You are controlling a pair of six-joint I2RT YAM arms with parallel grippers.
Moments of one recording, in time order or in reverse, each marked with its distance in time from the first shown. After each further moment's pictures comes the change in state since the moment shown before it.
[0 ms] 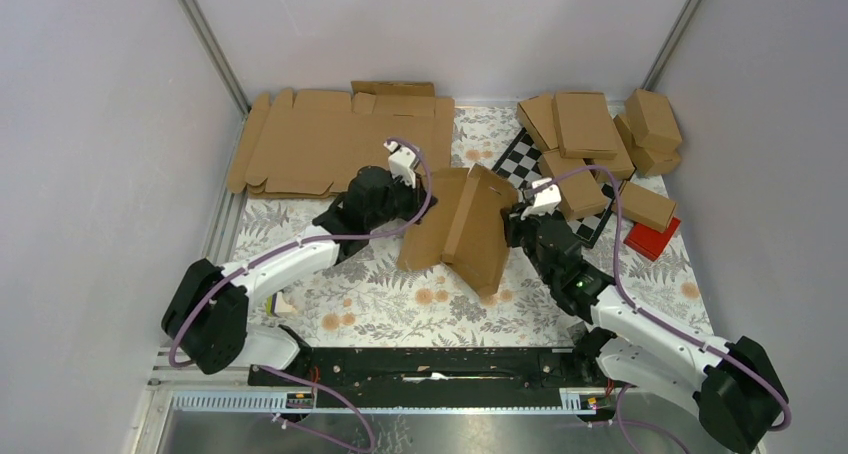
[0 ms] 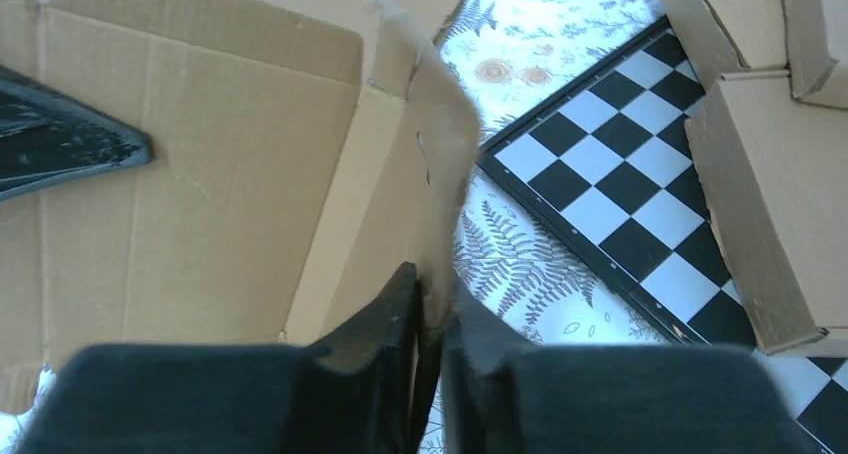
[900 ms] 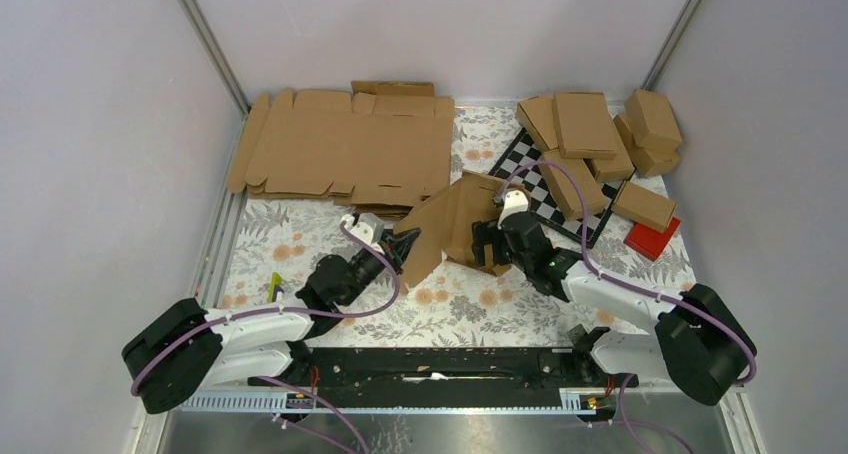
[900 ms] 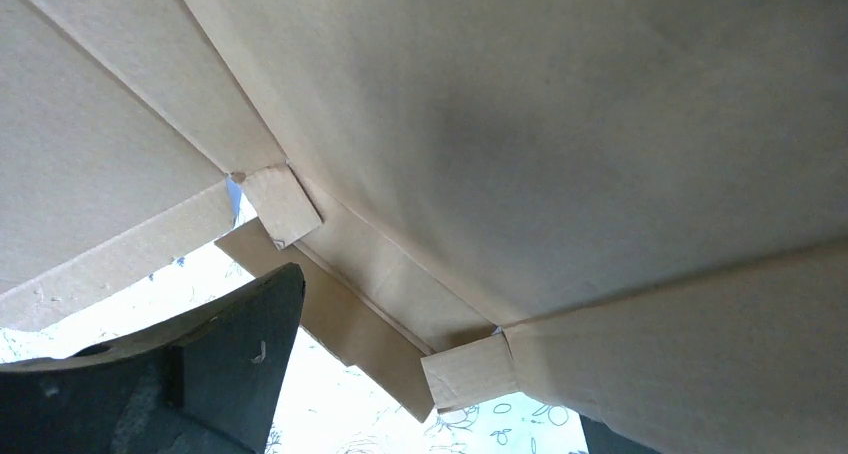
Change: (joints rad) left arm -0.212 -0.283 -0.612 0.772 -0.282 0.080; right arm -0.004 0.299 0.094 -0.242 -0.101 0.145
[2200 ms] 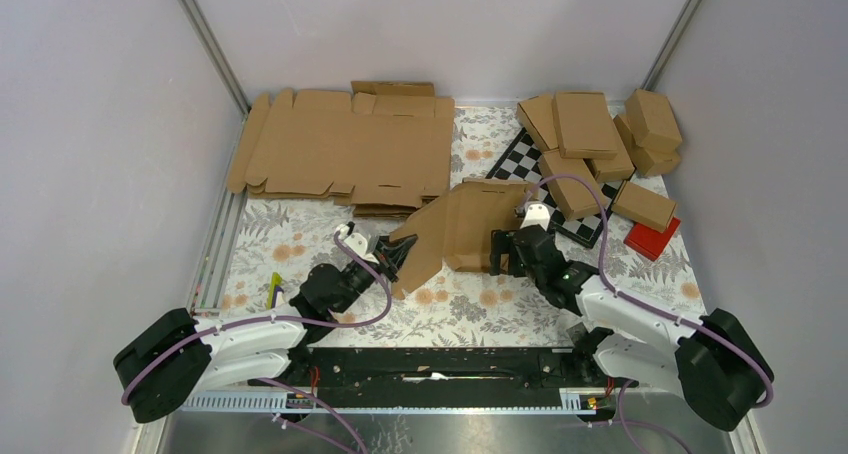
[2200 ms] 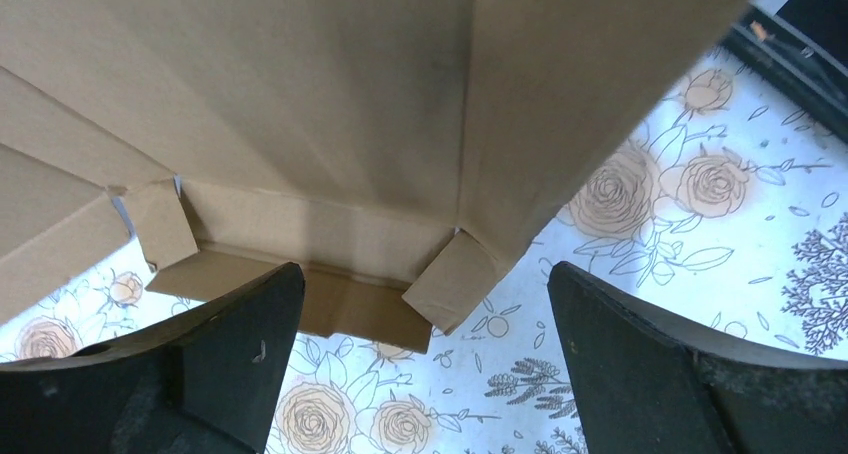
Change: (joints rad) left arm -0.023 -0.084 -0.077 0.036 0.018 0.042; right arm -0.009 -0.119 -0.086 -0.156 0.091 0.135
